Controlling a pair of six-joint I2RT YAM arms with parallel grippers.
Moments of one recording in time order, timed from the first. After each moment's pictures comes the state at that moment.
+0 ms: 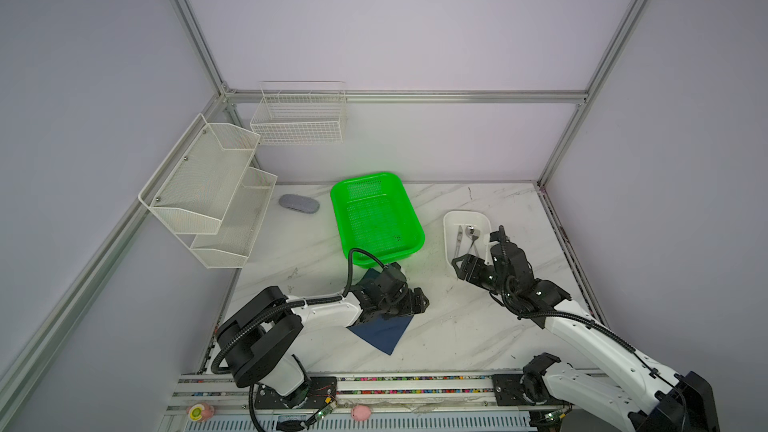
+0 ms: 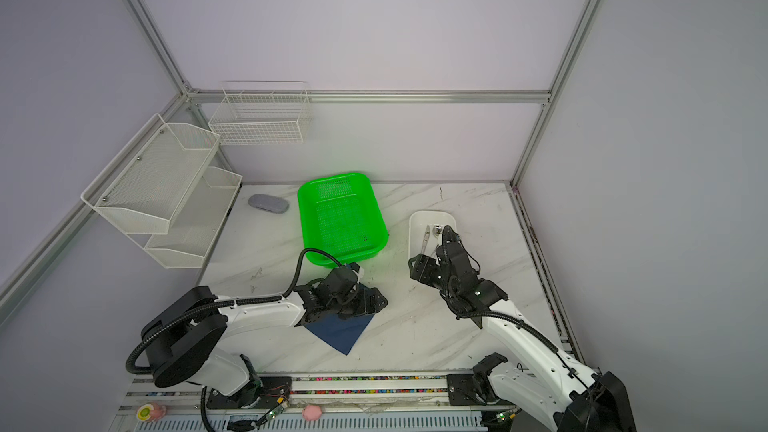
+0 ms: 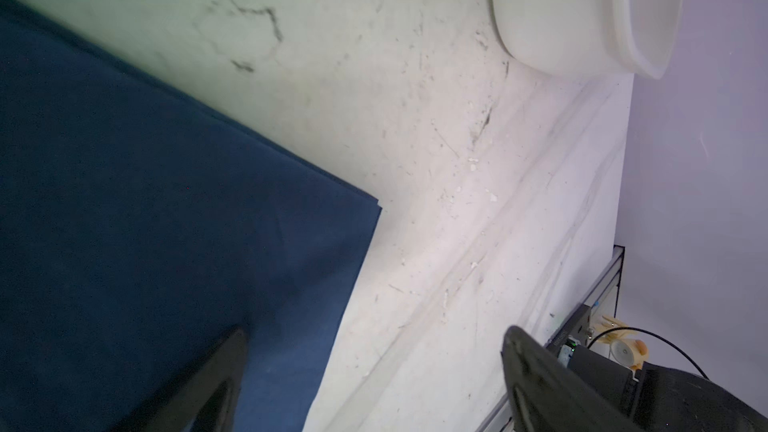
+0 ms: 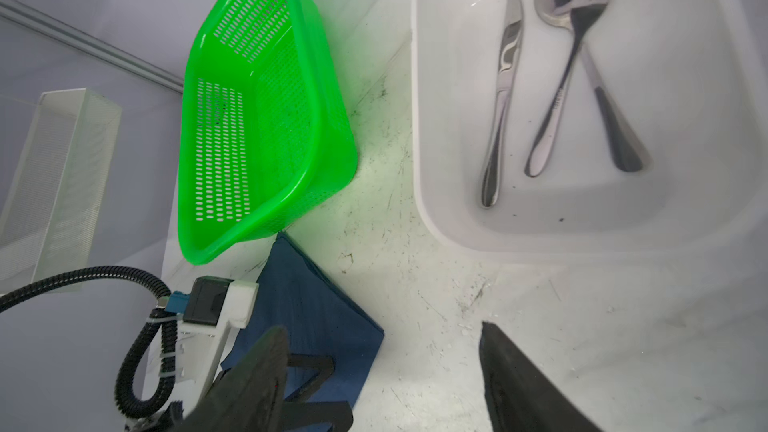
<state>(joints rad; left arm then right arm) -0.90 1.55 0.72 0.00 0.18 -1.00 0.53 0.97 0.68 -0.37 -0.01 0.82</state>
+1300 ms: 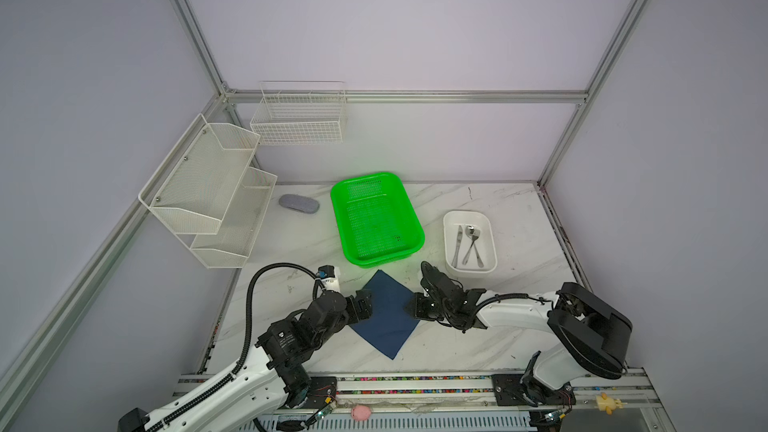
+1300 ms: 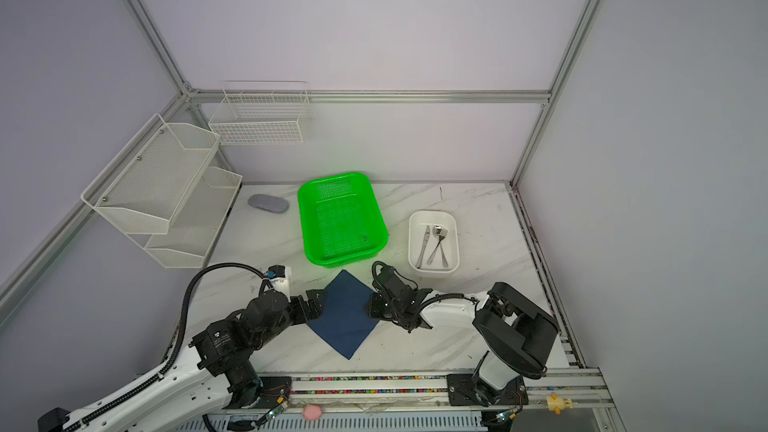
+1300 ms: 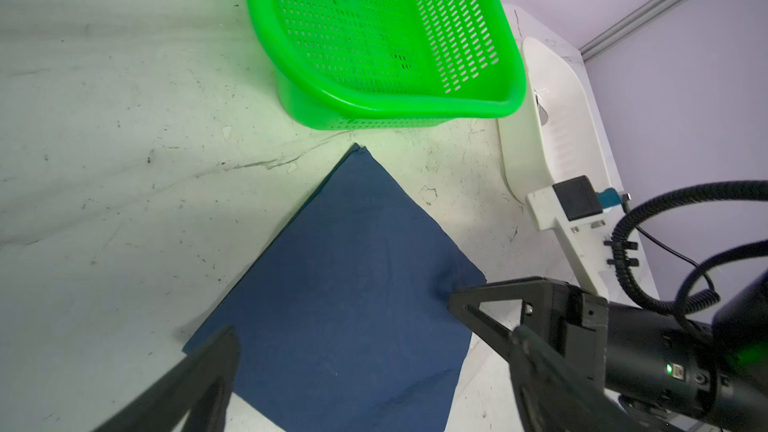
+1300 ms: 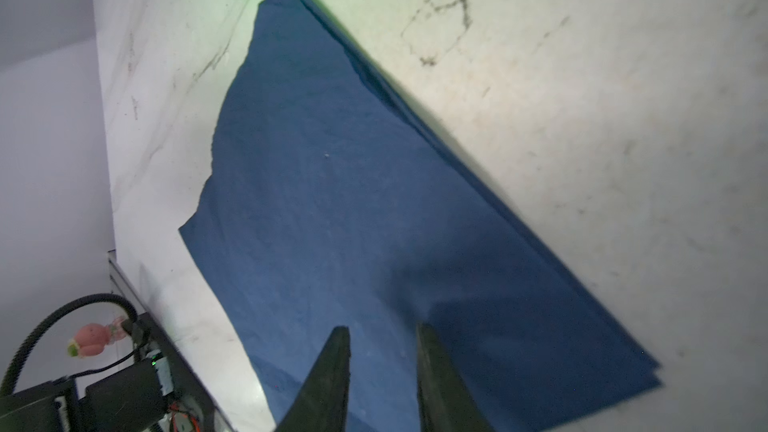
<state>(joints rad) -0.83 0.64 0.49 -0.49 -0.27 -0.84 0.94 1.57 0.66 0.03 -0.12 0.99</state>
